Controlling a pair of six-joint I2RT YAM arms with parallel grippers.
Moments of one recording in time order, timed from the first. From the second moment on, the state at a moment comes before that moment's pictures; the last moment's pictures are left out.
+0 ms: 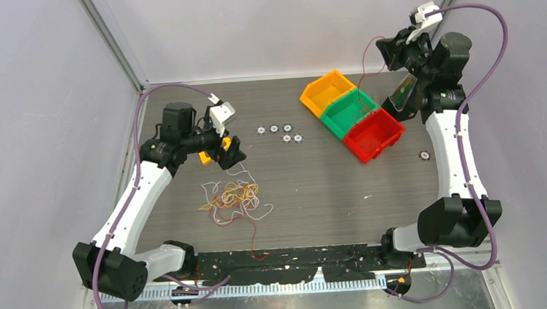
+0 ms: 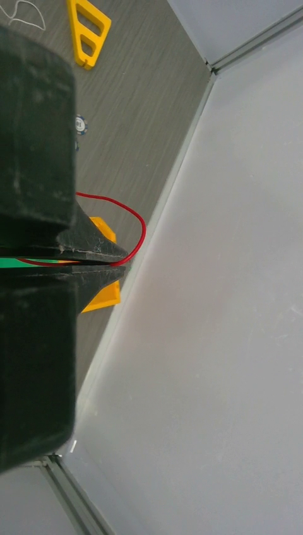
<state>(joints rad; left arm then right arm) -0.29 1.18 1.15 -0.60 0.63 0.39 -0.13 1.41 1.52 -0.03 -0.56 -0.03</state>
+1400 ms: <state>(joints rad) -0.29 1.23 1.15 -0.73 0.49 0.41 -0.20 1.71 1.19 -0.29 -0.38 -0.60</state>
